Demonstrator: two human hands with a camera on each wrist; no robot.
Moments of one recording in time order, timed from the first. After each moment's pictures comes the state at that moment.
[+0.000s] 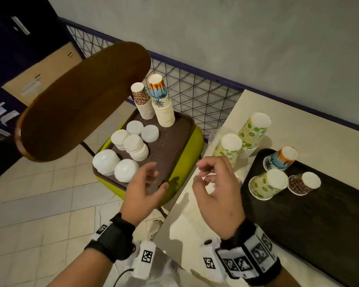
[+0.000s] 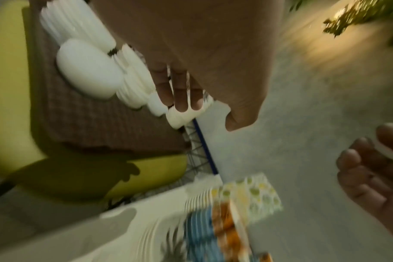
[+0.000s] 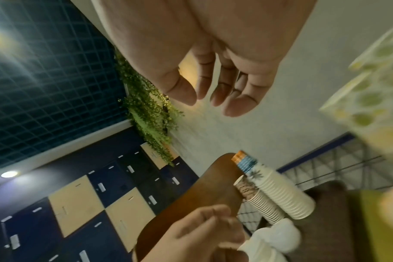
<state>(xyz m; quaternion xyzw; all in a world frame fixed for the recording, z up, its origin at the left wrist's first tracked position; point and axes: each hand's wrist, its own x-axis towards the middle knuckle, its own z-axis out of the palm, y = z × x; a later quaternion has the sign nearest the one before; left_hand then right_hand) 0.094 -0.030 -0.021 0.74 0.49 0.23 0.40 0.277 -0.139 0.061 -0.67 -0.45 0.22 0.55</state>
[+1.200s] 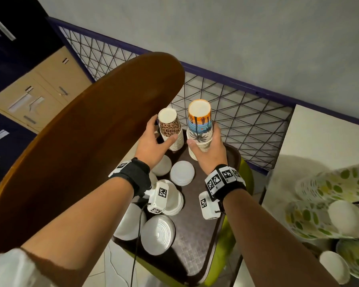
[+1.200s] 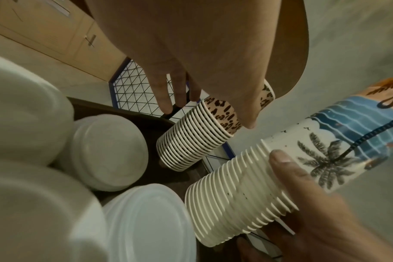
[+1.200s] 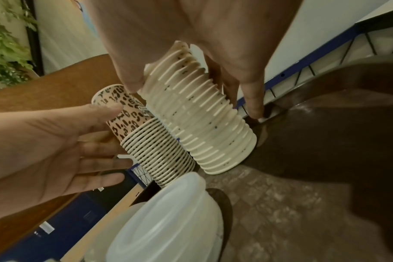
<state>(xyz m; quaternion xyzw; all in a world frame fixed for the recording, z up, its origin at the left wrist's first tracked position) 0.141 0.329 -0.081 0.72 0.50 0.22 0.42 0.299 0.223 -0.113 -0.77 -0.33 0.26 0.48</state>
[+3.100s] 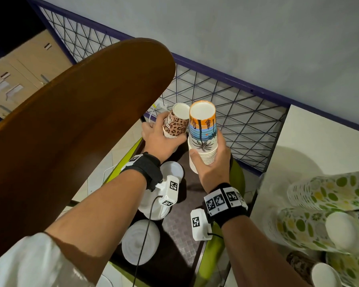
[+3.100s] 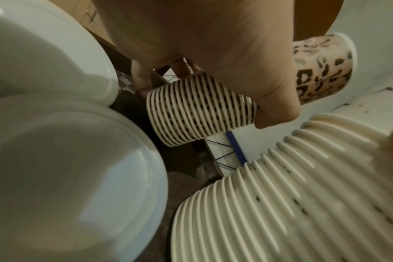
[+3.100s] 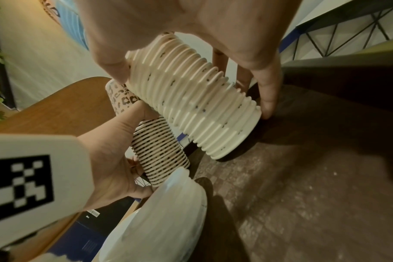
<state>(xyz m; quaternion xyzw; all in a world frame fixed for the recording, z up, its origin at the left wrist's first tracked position) 0.202 0.331 -0.128 0.71 0.53 0.23 0.40 0.311 0.189 -0.135 -0.75 -0.34 0.18 0.54</state>
